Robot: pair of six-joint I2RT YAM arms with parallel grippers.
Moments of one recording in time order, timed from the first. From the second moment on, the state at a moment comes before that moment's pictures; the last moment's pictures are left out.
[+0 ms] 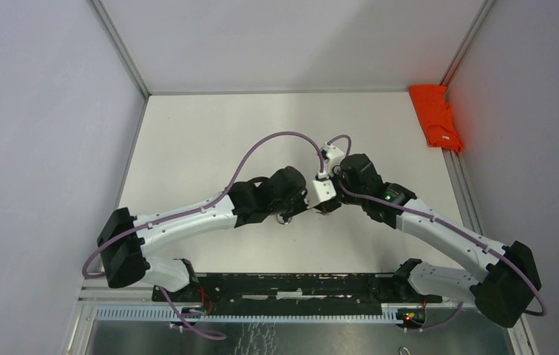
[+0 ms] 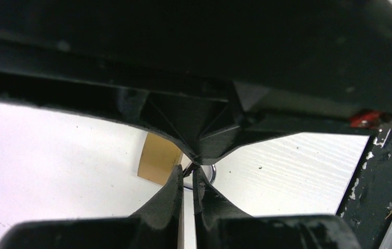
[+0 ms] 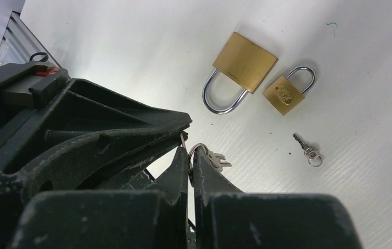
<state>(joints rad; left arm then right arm) -1.05 1.40 1.10 -0.45 -0.10 0.29 0.72 1.13 0.82 -0.31 -0.25 0.39</state>
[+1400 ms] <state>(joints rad) -0.73 1.44 1.05 -0.50 0.07 -0.33 0.64 0.86 0.74 -0.24 -0.20 0.10</state>
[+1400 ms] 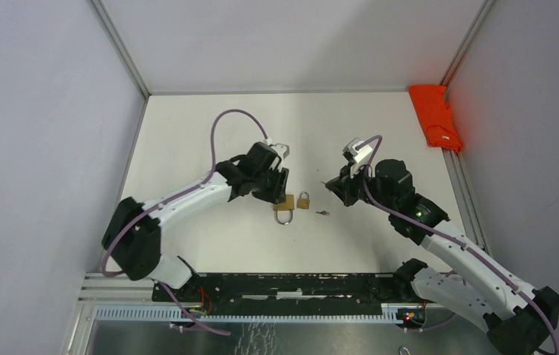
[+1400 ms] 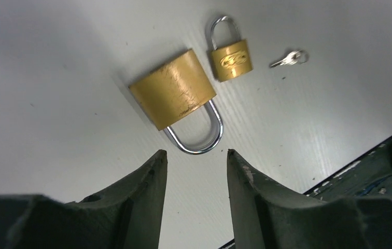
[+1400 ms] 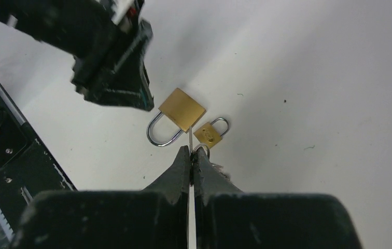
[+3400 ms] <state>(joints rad) -0.98 1.57 1.05 -0.72 -0.36 -0.53 0.57 0.76 0.65 -0.17 -0.23 0.14</state>
